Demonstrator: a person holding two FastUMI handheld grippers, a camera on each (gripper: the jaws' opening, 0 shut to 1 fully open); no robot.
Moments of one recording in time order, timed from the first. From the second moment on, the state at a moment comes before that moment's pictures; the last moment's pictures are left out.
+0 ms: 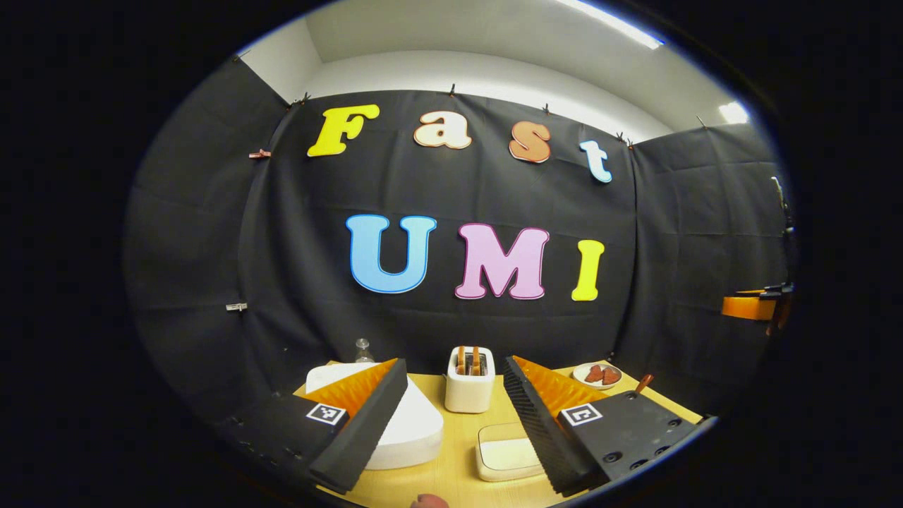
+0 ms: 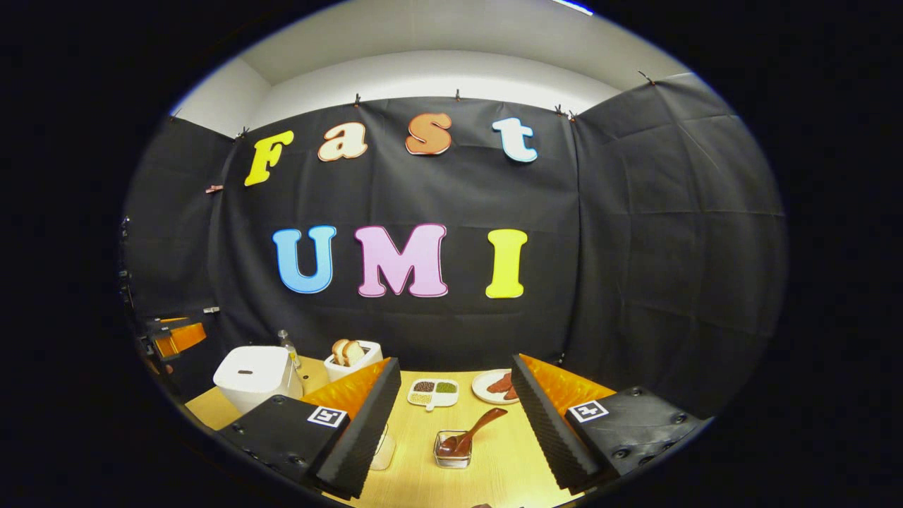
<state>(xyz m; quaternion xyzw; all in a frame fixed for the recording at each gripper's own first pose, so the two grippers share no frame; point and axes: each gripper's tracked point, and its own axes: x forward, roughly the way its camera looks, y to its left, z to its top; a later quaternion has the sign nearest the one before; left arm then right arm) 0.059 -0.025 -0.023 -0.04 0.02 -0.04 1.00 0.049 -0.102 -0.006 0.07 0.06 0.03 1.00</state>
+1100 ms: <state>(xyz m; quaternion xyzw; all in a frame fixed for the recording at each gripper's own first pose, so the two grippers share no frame) 0.027 -0.033 -0.010 -0.01 0.01 -0.04 1.00 0.043 -0.061 0.007 0.03 0.03 0.06 1.00</state>
